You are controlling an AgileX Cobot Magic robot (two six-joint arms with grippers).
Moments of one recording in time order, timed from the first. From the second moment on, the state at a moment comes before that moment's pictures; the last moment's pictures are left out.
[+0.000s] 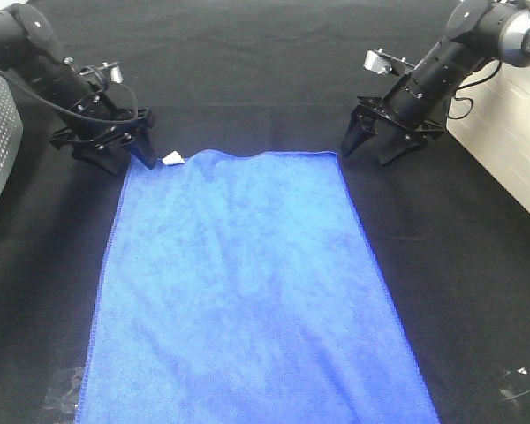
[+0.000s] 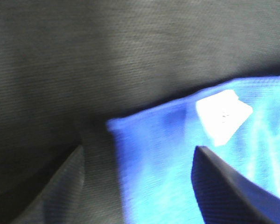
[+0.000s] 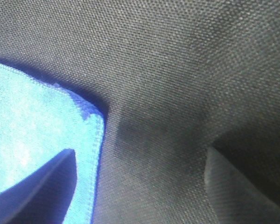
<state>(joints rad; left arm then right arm) -0.08 2.57 -2.17 -0.43 1.05 0.20 0.08 2.63 -2.27 0.46 1.14 -0.30</state>
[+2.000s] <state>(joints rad) -0.17 2.58 -2.16 -0.44 1.00 0.25 0.23 2.65 -2.28 0.41 1.06 -0.33</state>
